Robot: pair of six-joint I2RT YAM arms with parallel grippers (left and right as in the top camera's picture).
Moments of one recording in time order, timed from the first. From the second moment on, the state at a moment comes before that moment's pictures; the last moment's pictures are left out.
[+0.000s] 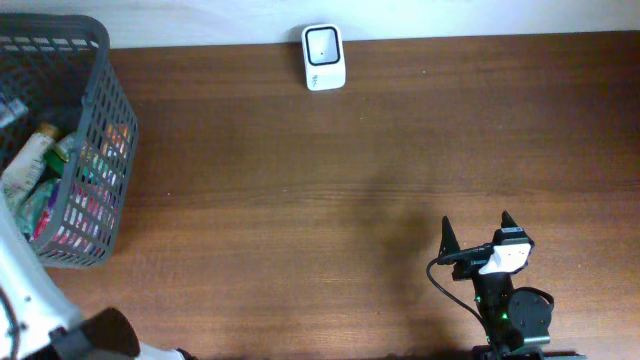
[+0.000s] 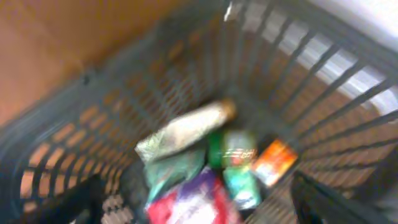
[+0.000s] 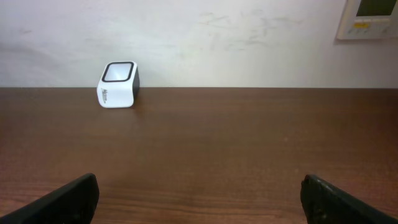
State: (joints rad) left arm 0.51 1.70 2.07 -1.14 -0.25 -0.14; right arm 0.03 0.01 0.01 -0.08 -0.02 0.03
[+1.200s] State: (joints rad) left arm 0.51 2.07 2.07 -1.37 -0.23 -0.55; right arm 0.03 0.01 0.01 -0.08 -0.02 0.03
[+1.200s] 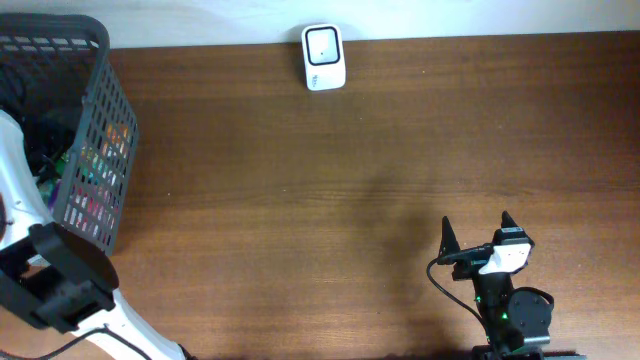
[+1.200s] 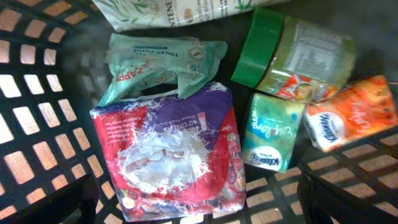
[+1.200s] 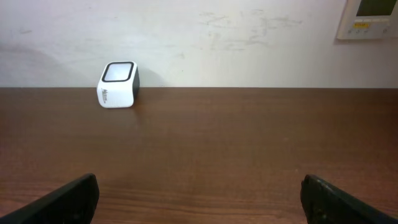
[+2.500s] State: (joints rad) left arm 0.51 2.21 2.20 -1.56 -0.22 -0.64; right arm 0.03 0.01 0.01 -0.08 -0.02 0.03
